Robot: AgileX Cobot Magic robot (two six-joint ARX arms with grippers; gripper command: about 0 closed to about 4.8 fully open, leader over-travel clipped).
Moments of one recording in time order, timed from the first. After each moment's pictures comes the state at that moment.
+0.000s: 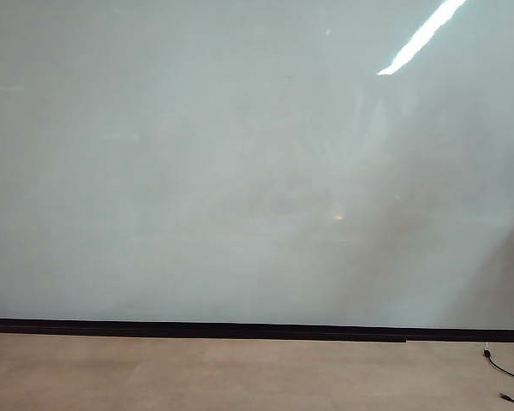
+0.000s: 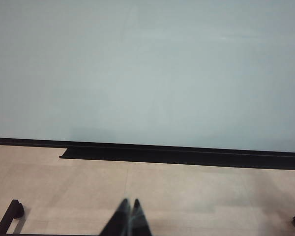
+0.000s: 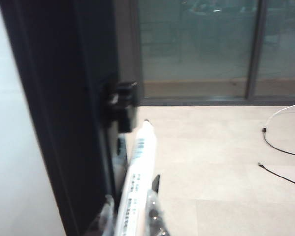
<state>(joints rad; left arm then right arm) 0.00 0.00 0.00 -0.14 0.02 -0.01 -0.53 1.98 0.66 1.39 -0.63 0.08</state>
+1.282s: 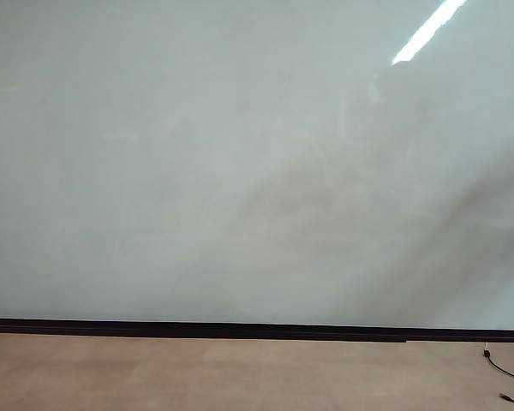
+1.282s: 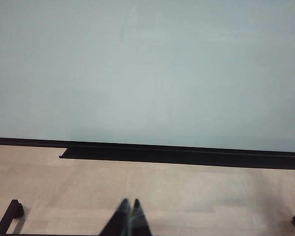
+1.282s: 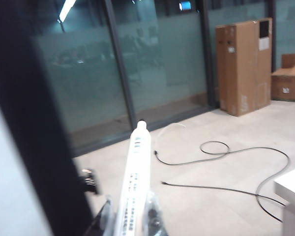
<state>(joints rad) 0.00 0.00 0.00 -0.14 0.02 -0.01 -0.29 1.50 0.32 1.35 0.20 0.16</state>
